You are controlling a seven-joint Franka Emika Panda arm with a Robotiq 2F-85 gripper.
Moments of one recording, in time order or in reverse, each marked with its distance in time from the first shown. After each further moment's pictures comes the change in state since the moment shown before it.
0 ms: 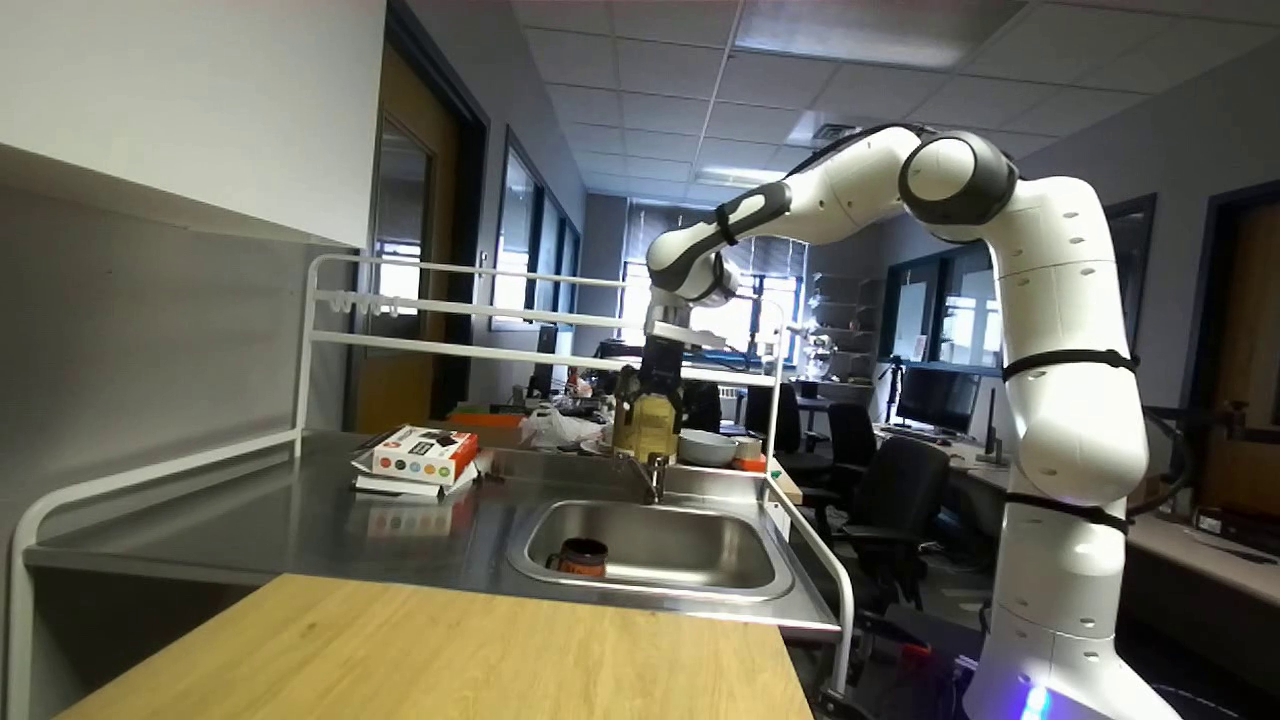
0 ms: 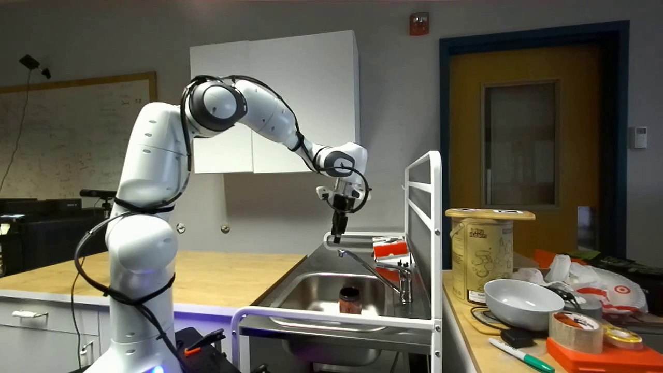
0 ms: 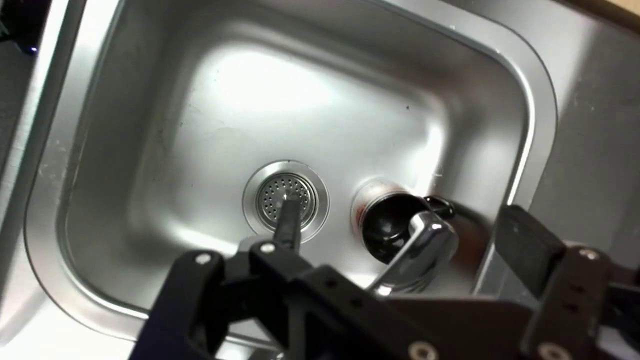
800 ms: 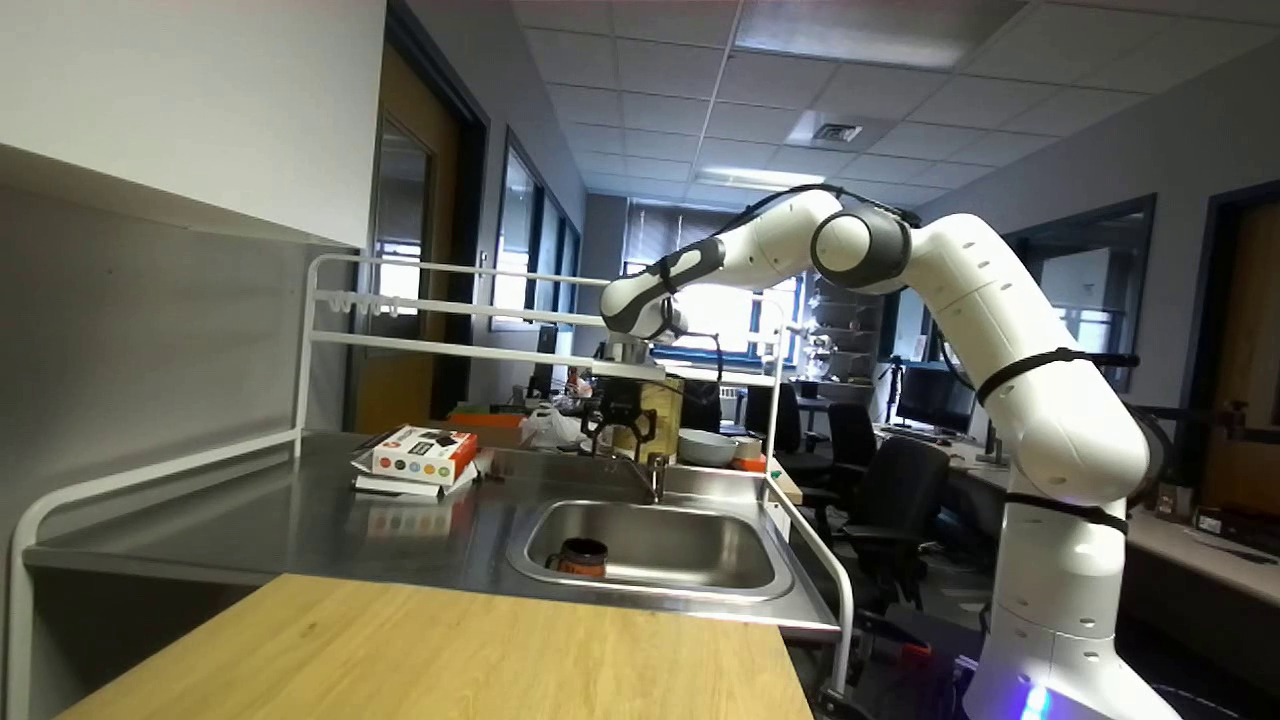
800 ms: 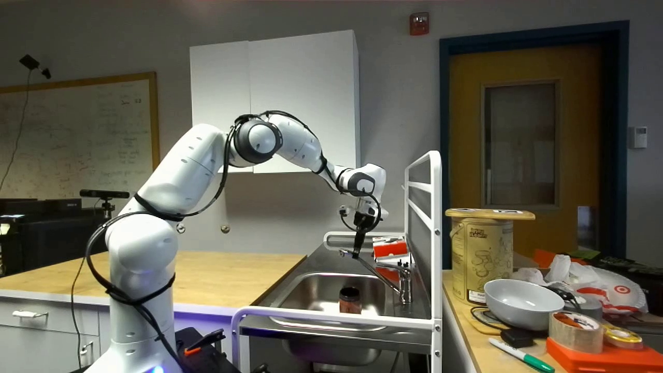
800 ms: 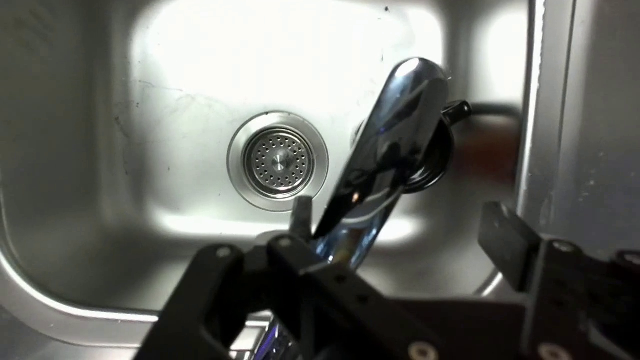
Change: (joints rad) arm -0.001 0.376 -0.021 0.385 -0.005 -0.027 0.294
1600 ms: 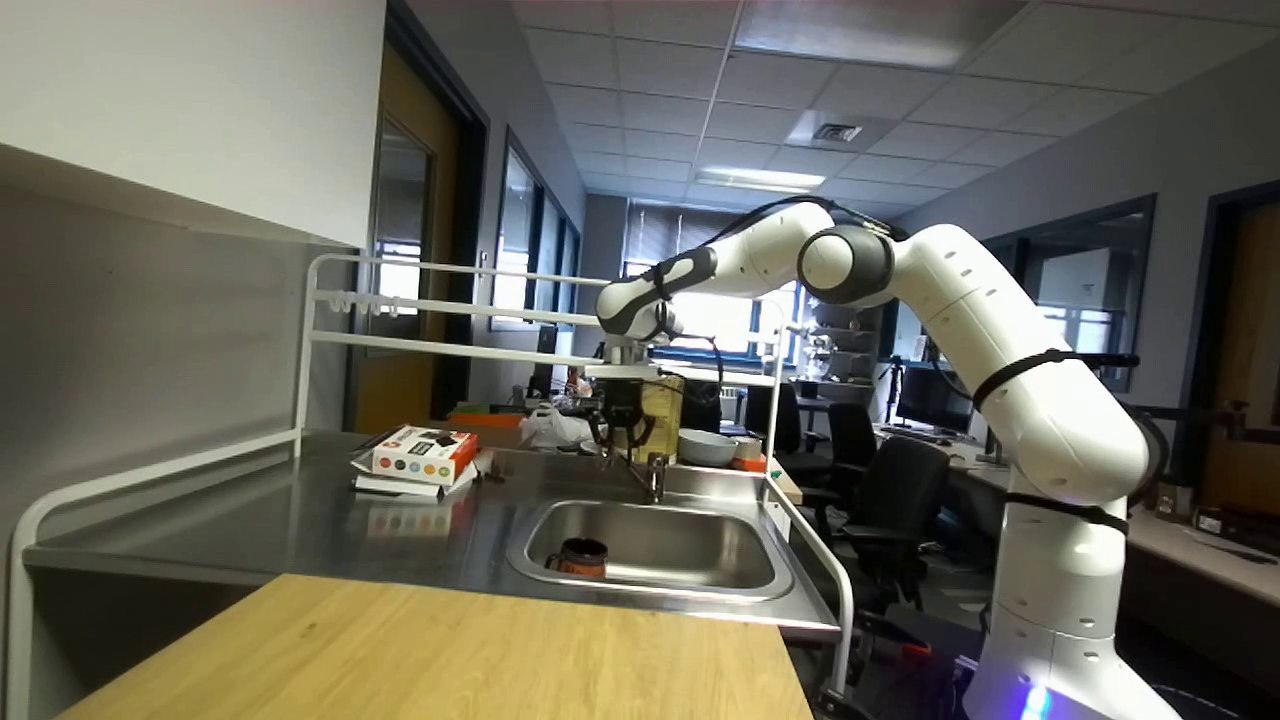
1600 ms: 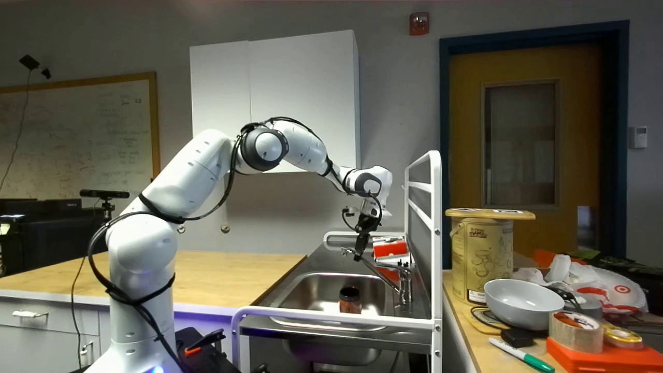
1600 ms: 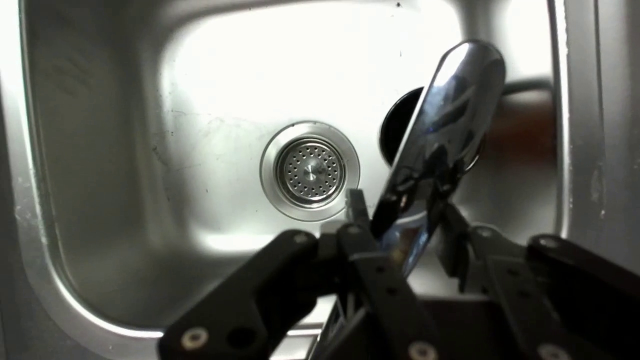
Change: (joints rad) arm -0.012 0.078 -0.016 0.121 -0.007 -0.124 0.139
